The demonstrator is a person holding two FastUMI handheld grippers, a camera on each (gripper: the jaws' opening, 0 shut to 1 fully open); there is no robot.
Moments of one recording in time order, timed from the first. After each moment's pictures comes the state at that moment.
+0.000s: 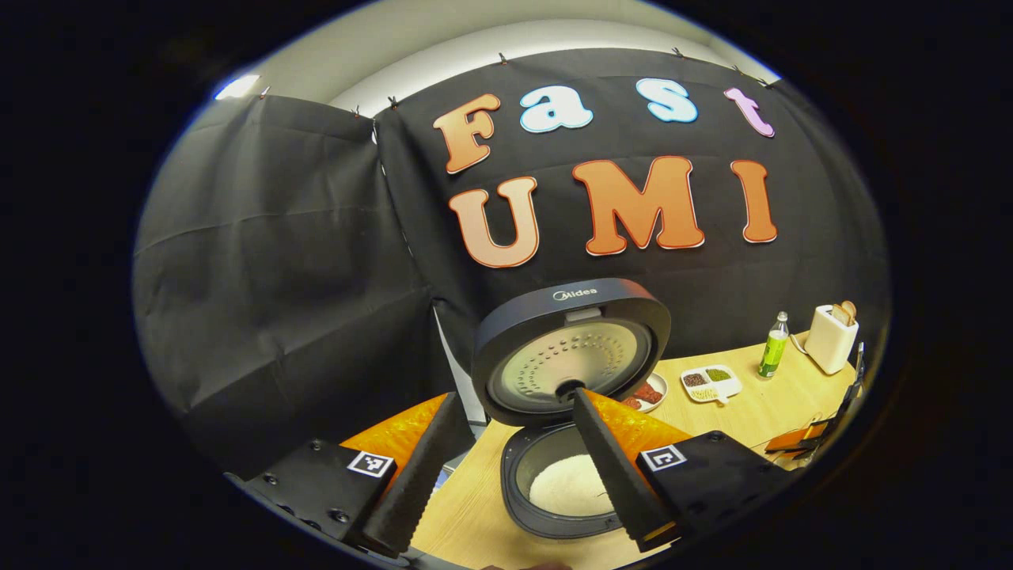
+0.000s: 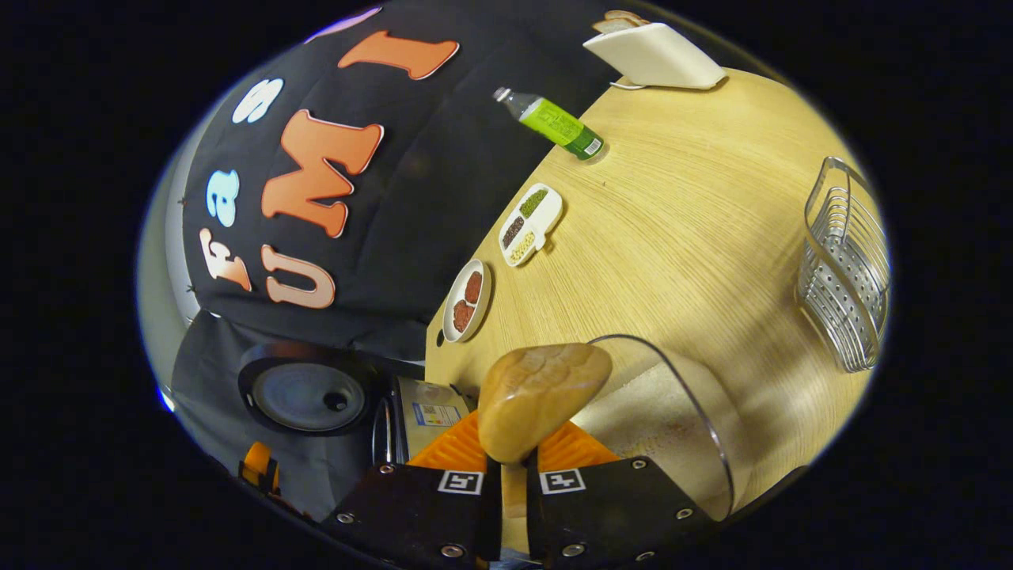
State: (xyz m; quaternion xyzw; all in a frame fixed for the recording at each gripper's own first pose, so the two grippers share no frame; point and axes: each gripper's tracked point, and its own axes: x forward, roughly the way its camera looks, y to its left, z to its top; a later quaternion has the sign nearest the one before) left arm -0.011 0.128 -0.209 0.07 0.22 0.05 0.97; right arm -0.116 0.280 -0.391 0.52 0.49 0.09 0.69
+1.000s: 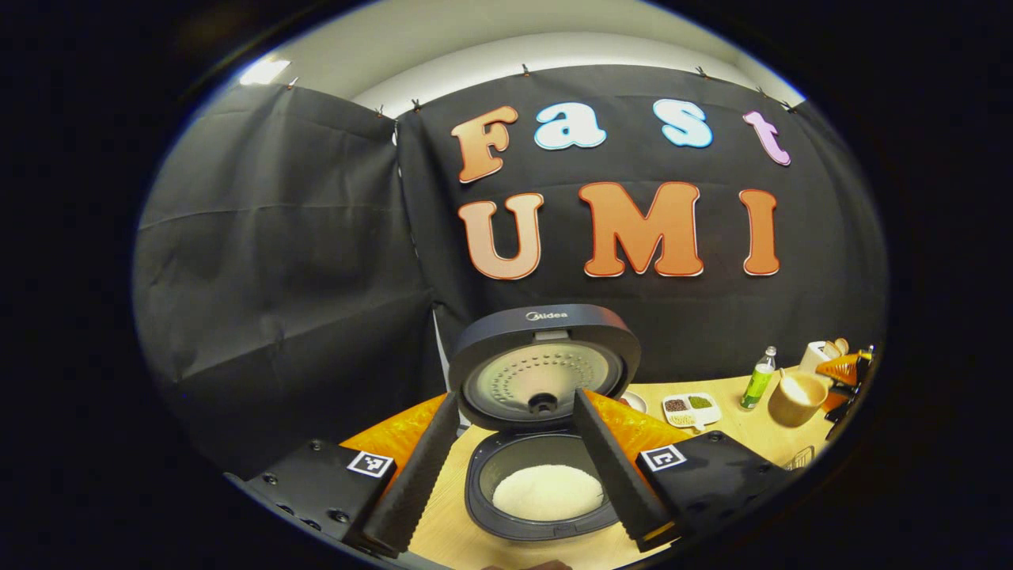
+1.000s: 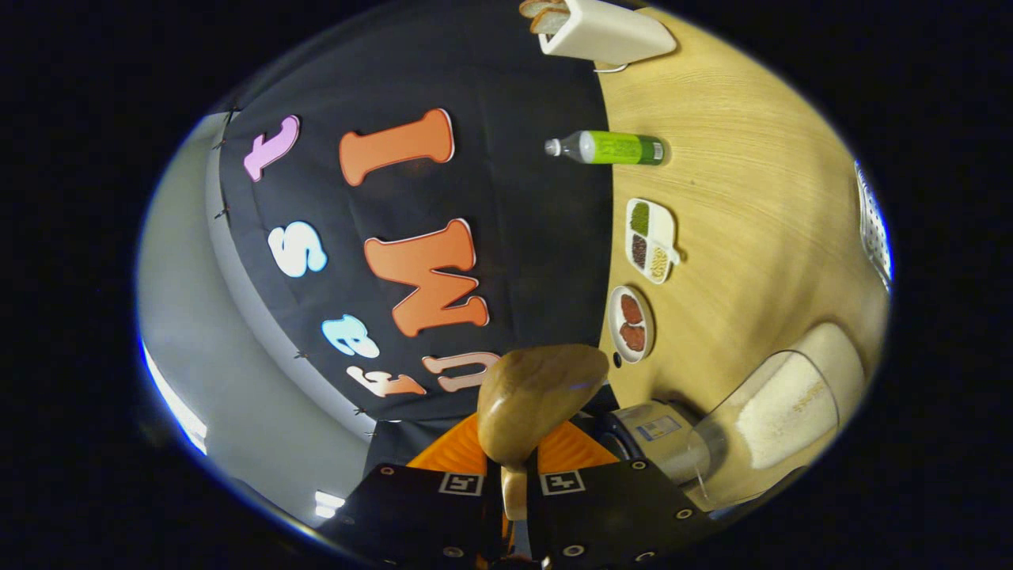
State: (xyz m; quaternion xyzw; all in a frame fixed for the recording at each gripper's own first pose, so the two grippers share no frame) left arm -0.027 0.110 -0.190 0.03 0.19 0.09 0.98; right arm -0.014 0.235 -0.214 0.77 0.34 0.15 0.52
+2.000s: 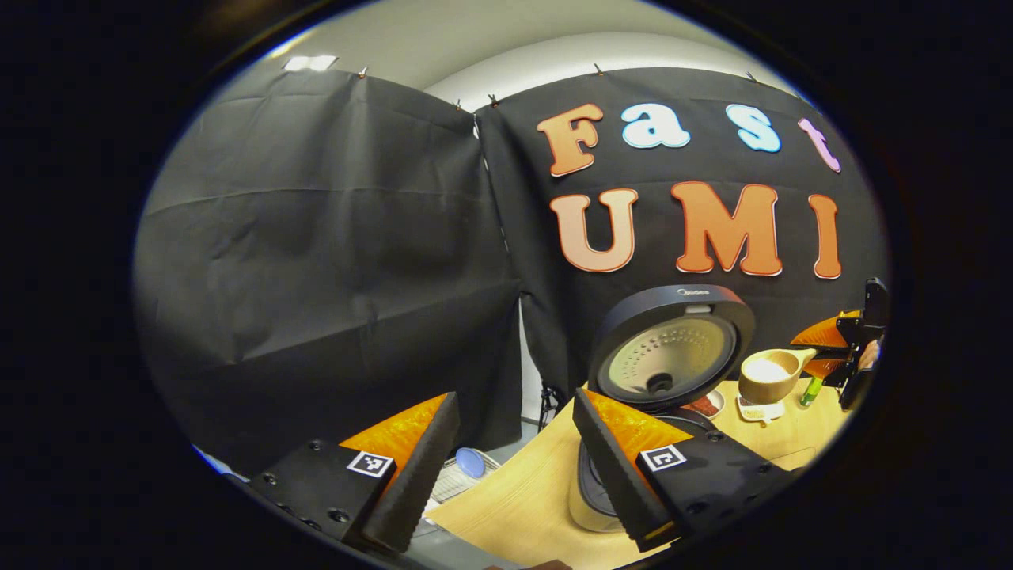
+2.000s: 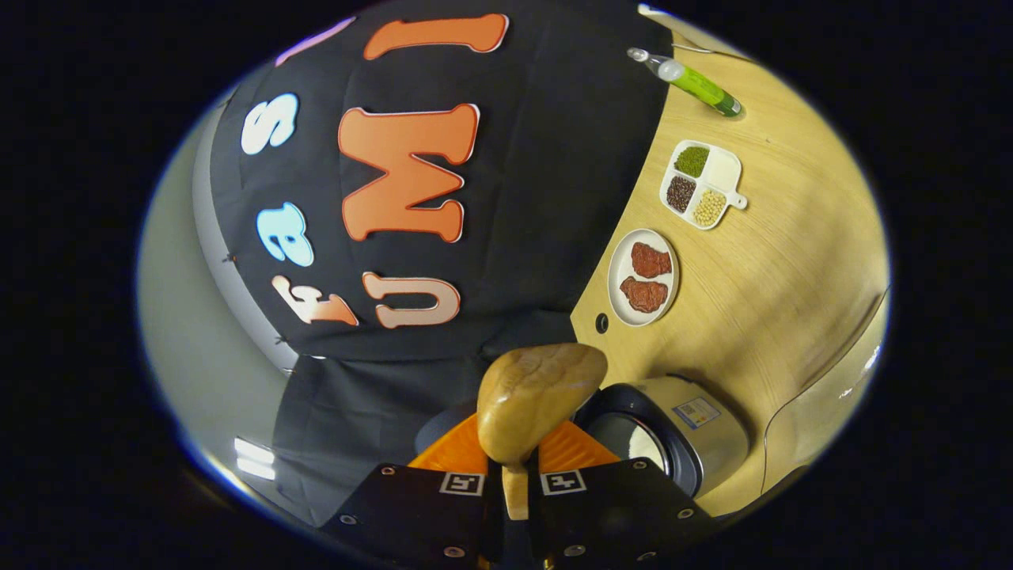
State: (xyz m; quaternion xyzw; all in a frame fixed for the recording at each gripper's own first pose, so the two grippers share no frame) left arm -0.090 0.238 -0.195 0.04 0.19 0.21 0.96; right arm 0.004 0.413 -0.206 0.62 0.44 0.19 0.62
